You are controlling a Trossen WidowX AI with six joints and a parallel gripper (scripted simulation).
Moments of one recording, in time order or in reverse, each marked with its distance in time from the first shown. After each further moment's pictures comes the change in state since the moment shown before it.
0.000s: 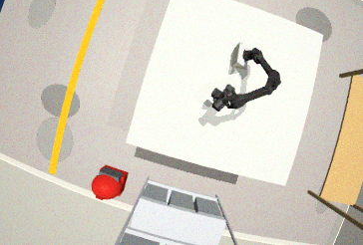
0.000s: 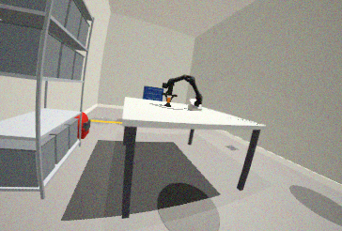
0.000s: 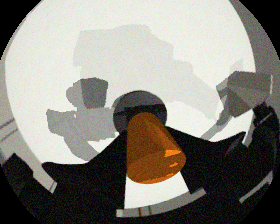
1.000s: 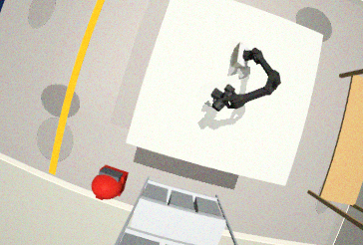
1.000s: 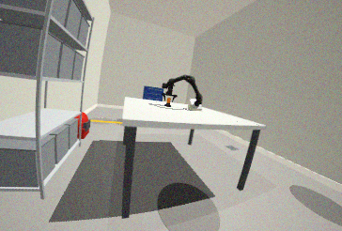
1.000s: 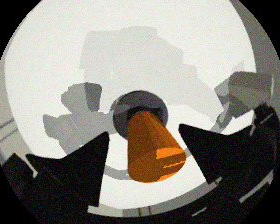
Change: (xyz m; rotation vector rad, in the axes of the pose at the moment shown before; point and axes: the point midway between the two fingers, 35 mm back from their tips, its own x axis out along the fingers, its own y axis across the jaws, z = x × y) arm 0.004 0.000 0.000 0.000 0.000 -0.001
